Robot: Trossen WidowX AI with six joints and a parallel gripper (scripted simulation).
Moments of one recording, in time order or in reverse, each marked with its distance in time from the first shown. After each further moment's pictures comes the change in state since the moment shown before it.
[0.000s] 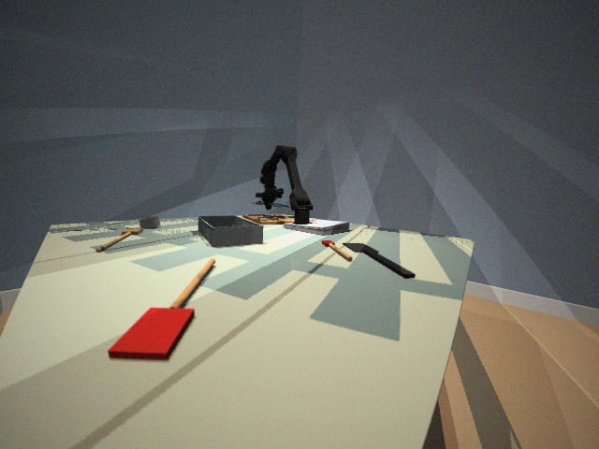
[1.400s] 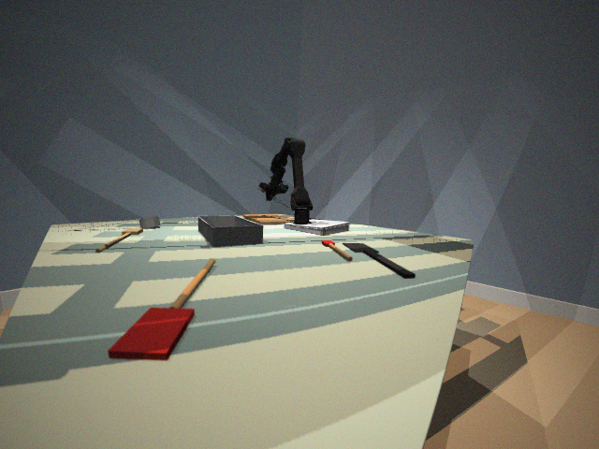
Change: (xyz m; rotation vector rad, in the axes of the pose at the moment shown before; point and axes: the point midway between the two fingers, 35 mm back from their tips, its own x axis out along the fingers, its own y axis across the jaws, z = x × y) arm -0.050 0.007 0.003 0.065 0.381 -0.035
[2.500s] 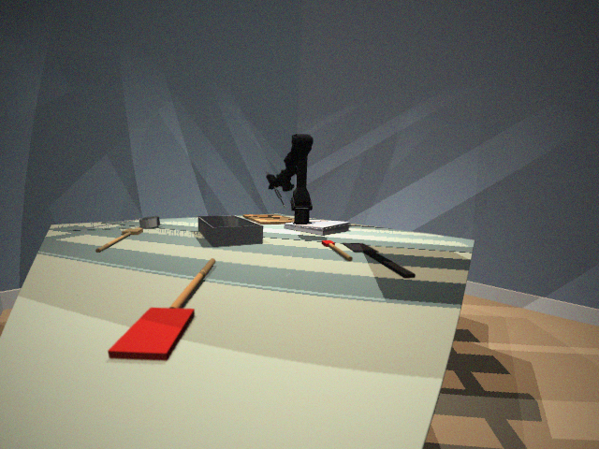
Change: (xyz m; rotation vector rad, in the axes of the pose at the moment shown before) arm -0.065 -0.006 0.002 -0.076 0.543 0.007
